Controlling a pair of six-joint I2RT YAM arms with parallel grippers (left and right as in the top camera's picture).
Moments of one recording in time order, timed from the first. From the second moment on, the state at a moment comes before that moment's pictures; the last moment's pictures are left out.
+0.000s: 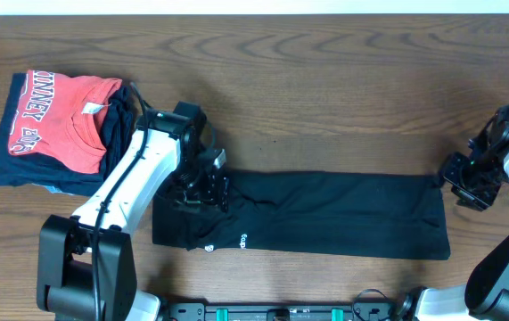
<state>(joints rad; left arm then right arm) -0.27 1.66 1.16 -1.27 0.37 -0.05 -0.41 1.62 1.16 -1.14 -0.11 0.19</state>
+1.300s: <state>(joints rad) -0.07 1.61 0.80 -0.64 0.01 -0.34 -0.43 1.59 0.75 -0.67 -0.40 0.03</state>
